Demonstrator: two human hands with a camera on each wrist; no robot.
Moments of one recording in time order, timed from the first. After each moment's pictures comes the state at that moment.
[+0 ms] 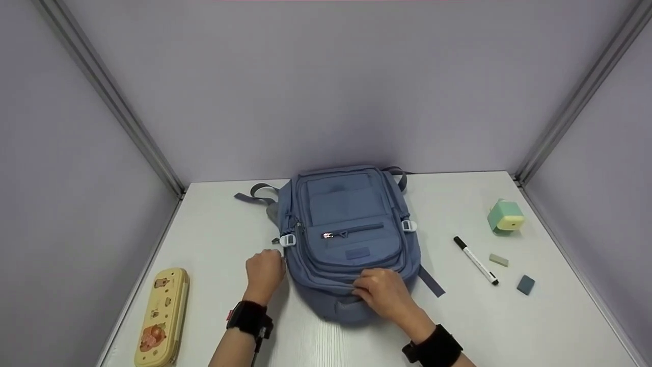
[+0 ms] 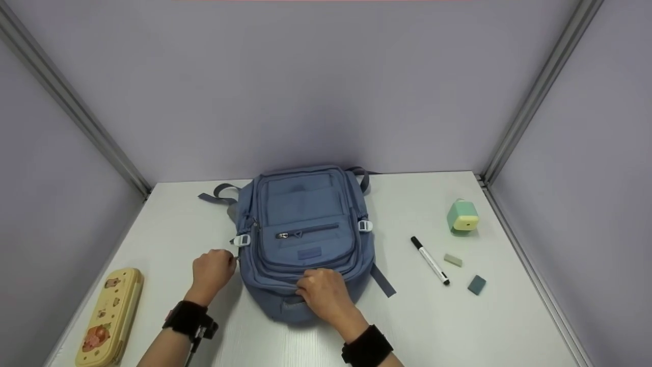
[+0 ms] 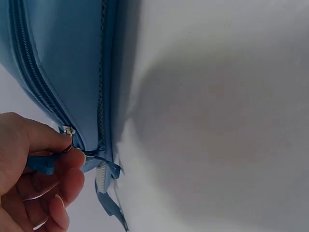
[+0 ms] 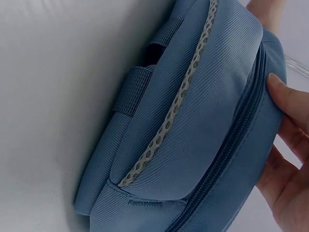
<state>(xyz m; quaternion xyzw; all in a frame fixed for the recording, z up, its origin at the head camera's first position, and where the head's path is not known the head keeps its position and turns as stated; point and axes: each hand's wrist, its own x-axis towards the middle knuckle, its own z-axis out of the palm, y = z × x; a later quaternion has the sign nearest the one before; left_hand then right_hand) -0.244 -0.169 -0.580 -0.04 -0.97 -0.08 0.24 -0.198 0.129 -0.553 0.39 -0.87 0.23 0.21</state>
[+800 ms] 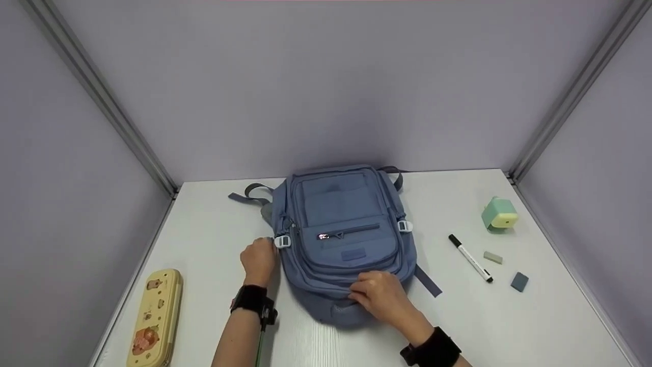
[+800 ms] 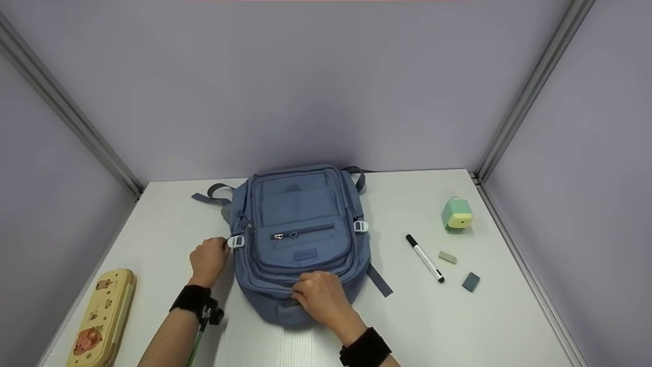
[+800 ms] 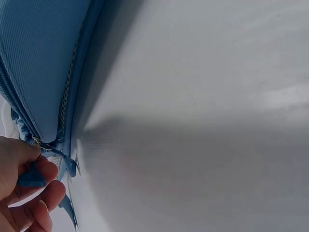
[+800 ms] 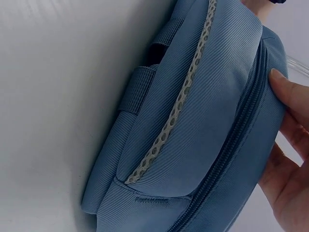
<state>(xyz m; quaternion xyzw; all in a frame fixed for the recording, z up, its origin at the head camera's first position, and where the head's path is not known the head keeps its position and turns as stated) -0.283 -0.174 -0.592 0.05 -0.97 -0.14 0.21 -0.192 0.133 -0.555 0.39 -0.87 0.23 0.20</state>
